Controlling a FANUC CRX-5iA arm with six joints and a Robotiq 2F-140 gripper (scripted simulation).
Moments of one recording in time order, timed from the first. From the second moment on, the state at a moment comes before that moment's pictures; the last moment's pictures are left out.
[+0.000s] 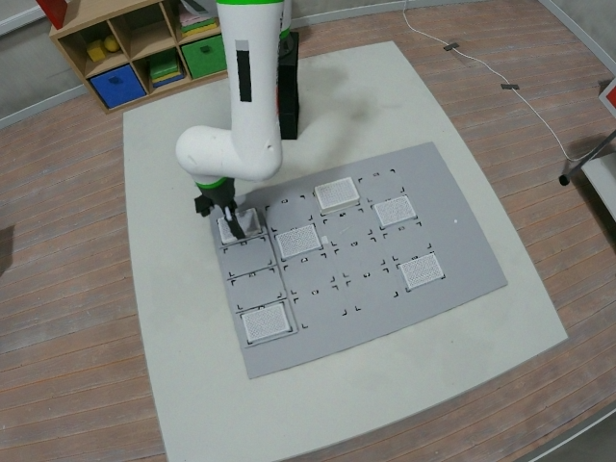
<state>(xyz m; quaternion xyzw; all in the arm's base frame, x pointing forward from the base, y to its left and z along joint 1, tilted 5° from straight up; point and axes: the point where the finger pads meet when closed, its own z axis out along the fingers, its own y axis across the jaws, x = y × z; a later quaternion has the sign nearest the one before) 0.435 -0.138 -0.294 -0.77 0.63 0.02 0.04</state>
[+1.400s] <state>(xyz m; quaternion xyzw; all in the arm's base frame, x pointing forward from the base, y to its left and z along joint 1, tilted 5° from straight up) 0.435 -0.137 -0.316 -0.77 0.63 0.02 0.04</state>
